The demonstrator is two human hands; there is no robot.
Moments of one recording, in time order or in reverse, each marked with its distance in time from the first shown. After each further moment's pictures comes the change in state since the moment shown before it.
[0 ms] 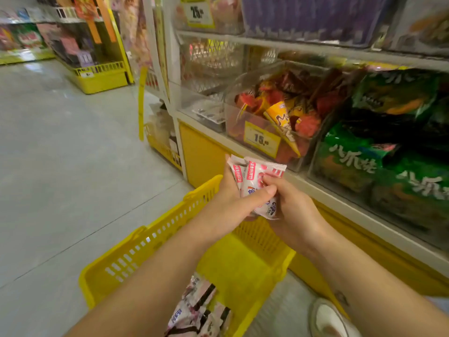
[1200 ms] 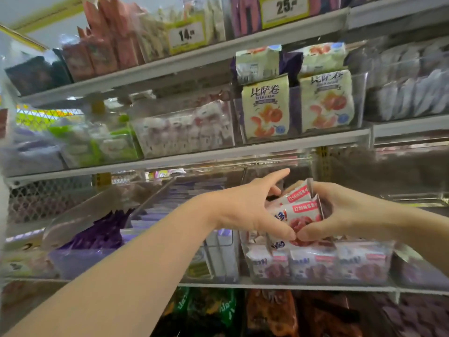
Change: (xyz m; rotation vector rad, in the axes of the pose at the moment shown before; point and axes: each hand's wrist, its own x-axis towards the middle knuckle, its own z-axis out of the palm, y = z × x) left_hand -0.006 0.353 0.336 0.964 -0.766 0.676; right_hand -0.325 -0.367 -0.164 -1.131 0.208 -0.605
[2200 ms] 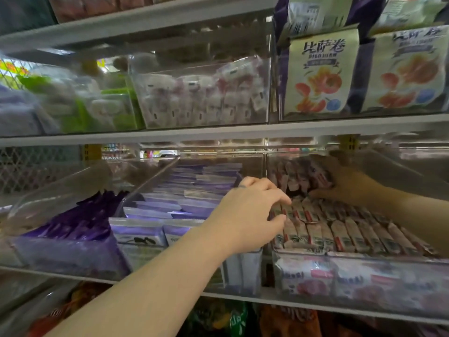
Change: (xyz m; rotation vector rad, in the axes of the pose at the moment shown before) left_hand 0.026 -0.097 0.009 0.484 0.396 0.117; right_hand 0.132 0.140 -0.074 -0.889 0.397 0.240
